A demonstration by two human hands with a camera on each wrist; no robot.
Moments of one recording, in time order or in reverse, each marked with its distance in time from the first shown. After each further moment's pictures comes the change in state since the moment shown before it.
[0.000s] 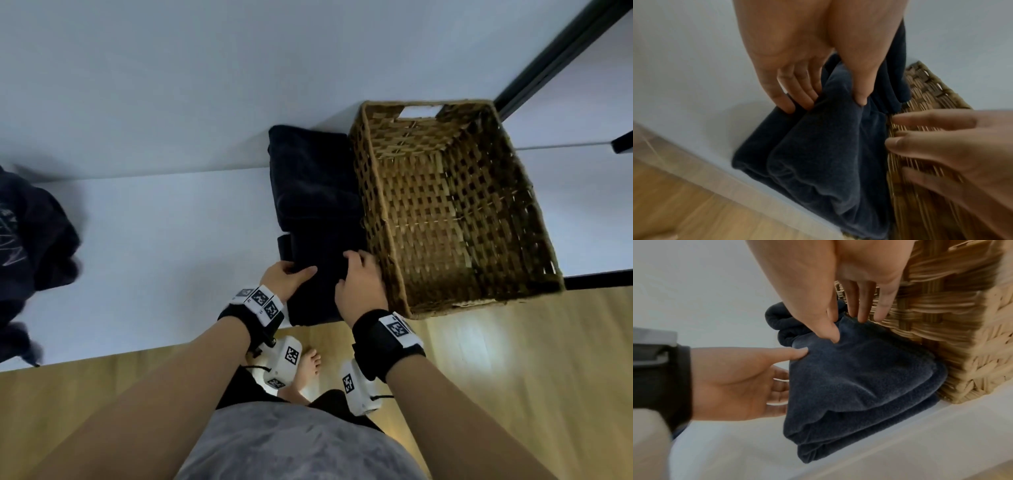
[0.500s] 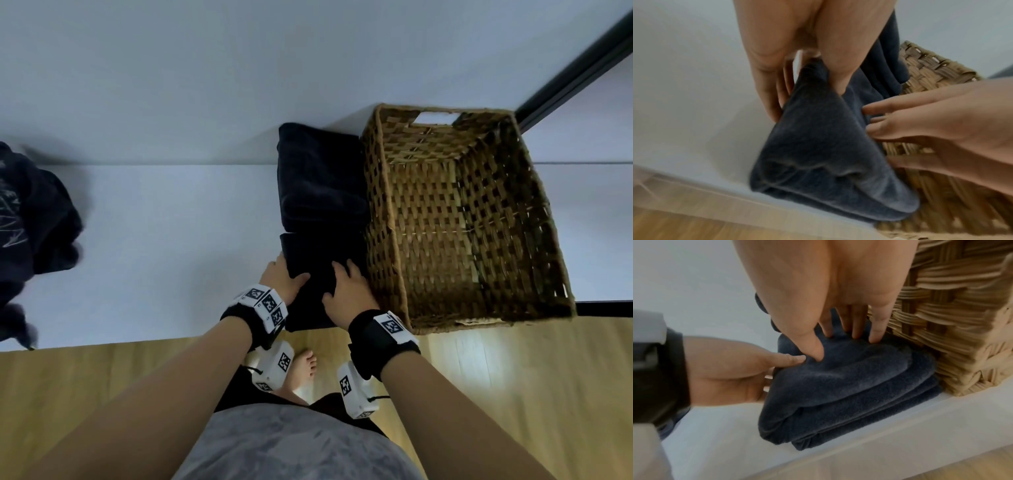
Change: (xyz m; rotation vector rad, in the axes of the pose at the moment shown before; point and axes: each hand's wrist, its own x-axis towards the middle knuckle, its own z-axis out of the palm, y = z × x) left_hand 0.008 0.000 0.005 0.335 0.102 0.101; right_hand 0.020 0.003 0.012 -0.038 -0.348 -0.018
